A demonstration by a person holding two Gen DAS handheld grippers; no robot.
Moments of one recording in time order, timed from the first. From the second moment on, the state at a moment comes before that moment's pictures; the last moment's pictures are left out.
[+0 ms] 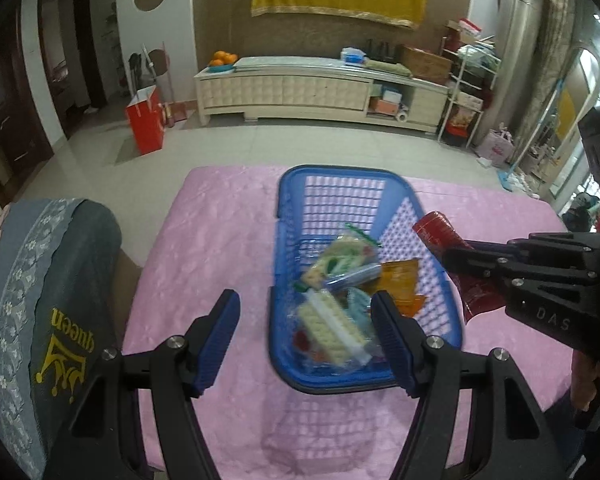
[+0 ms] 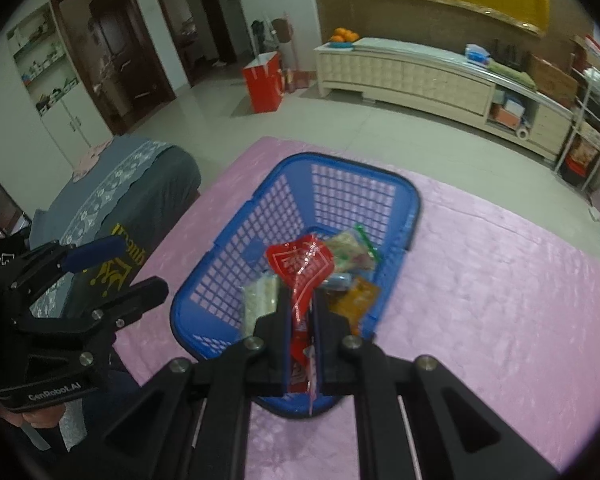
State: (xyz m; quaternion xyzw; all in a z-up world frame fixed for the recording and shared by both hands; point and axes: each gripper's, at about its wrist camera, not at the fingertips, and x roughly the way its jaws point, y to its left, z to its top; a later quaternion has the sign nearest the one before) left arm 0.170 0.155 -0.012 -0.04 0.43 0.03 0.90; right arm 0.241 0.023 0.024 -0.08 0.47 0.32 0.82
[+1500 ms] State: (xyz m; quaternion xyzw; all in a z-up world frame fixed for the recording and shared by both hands) left arm 0.193 0.180 -0.009 -0.06 0.41 0.03 0.91; right arm 0.280 0.047 0.022 -0.09 0.46 0.30 0.83
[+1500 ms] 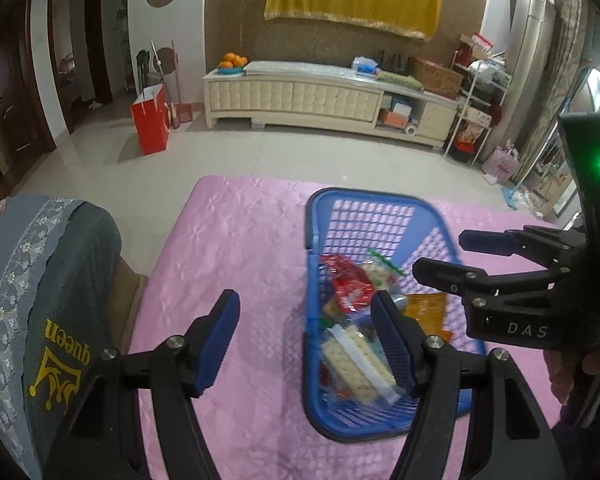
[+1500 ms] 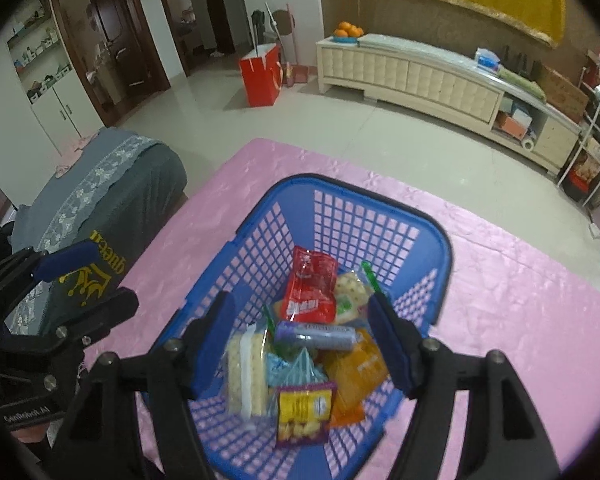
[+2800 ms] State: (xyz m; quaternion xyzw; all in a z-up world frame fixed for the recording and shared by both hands) left arm -0.027 0.031 0.063 0.00 0.17 -0.01 0.99; right arm 0.042 -0.098 0.096 -0.05 0.23 0.17 0.96
